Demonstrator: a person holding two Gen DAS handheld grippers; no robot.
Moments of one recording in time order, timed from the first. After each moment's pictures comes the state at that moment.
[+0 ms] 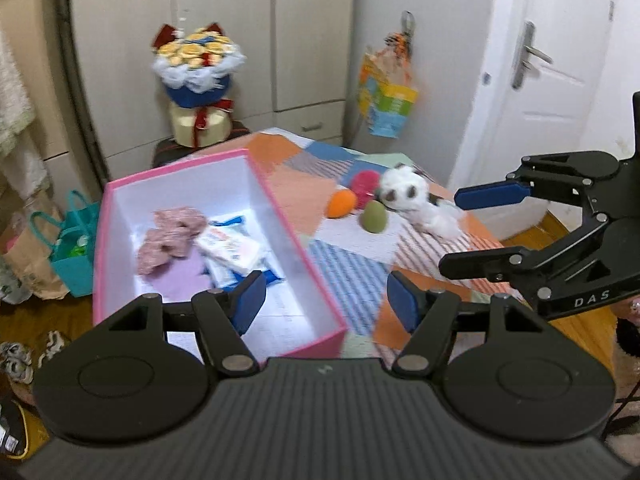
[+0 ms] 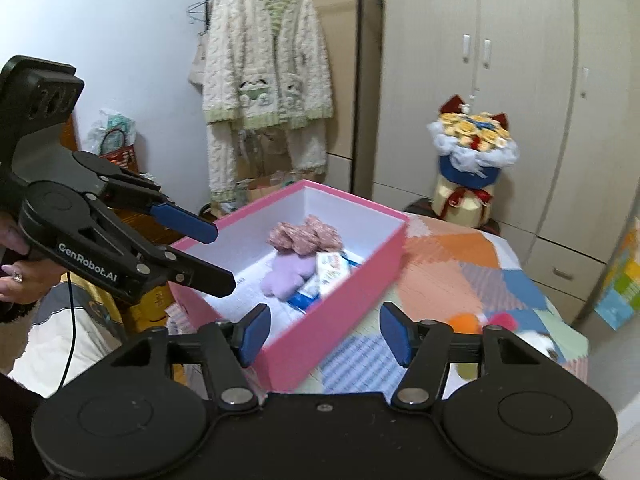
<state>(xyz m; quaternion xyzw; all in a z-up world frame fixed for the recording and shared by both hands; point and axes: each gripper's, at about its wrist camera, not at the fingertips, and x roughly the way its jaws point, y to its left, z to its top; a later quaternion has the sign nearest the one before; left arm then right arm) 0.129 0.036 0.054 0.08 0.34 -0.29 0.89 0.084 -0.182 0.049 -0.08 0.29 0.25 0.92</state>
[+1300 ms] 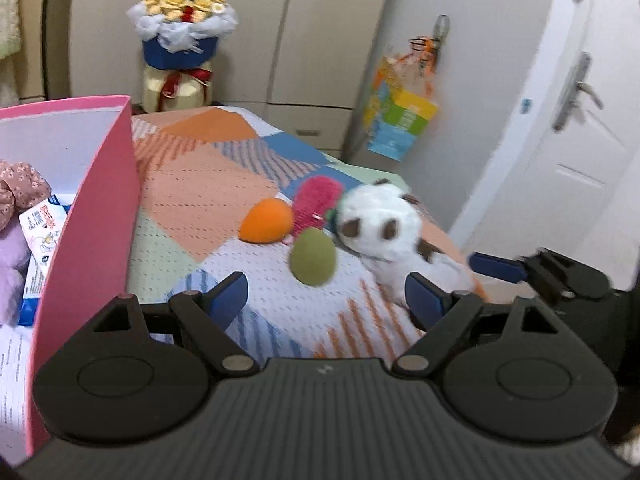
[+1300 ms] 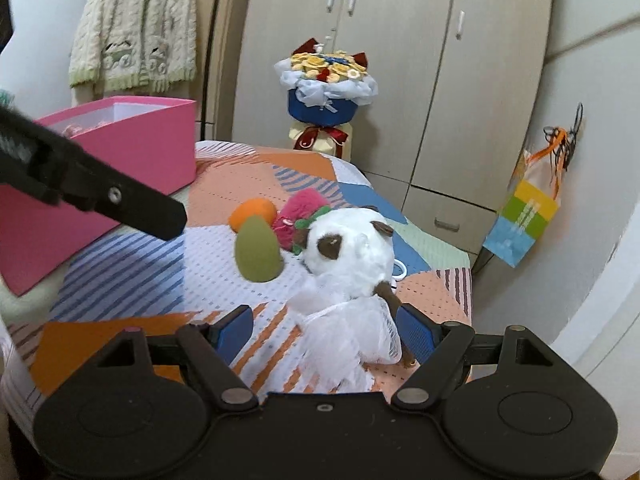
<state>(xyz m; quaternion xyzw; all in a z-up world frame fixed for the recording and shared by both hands) 0.212 -0.119 -0.061 -0.04 0.33 -0.24 0.91 0.152 -0.315 -0.096 -0.09 0.28 0.09 0.95</state>
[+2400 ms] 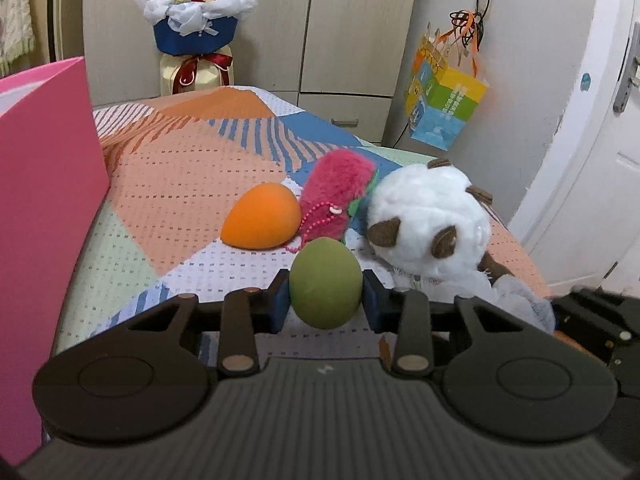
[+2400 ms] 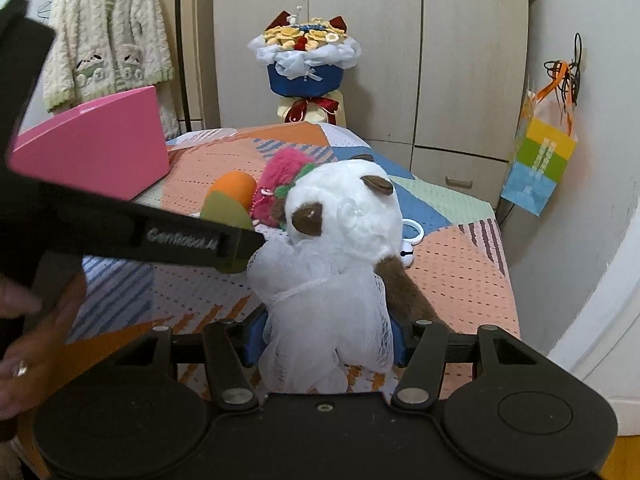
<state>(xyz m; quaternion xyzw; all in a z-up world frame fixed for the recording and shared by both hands) 0.257 -0.172 -0.113 -0.02 0.34 -0.18 0.92 0.190 -0.321 -0.132 -0.02 0.32 0.09 0.94</state>
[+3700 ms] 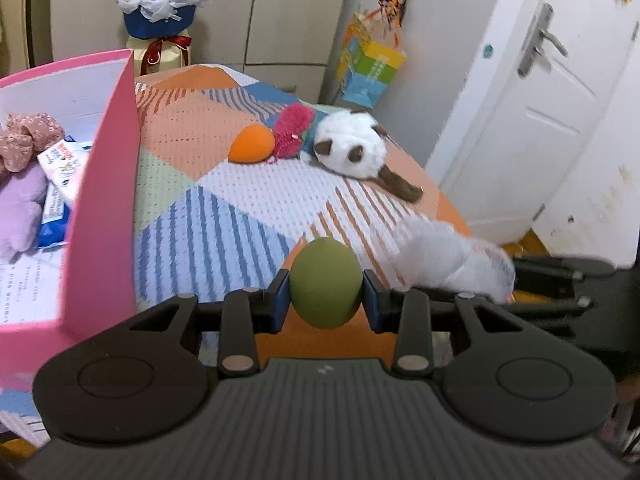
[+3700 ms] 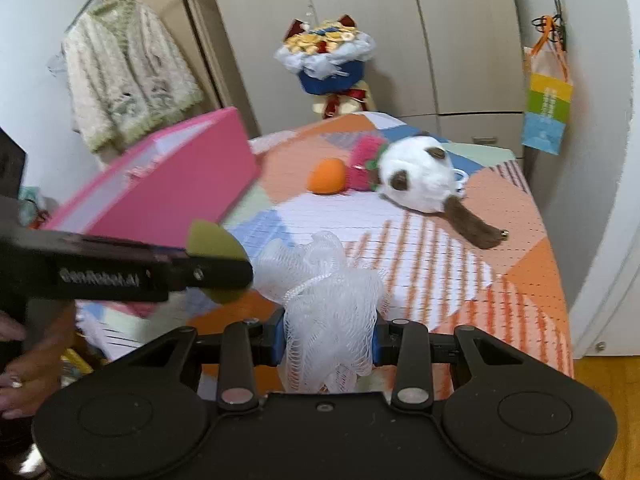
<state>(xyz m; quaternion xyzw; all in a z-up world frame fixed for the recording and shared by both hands) 0.140 -0.088 -0.058 0.00 0.39 -0.29 0.88 0.076 -0.290 -0.085 0.09 0.34 0.14 0.93</state>
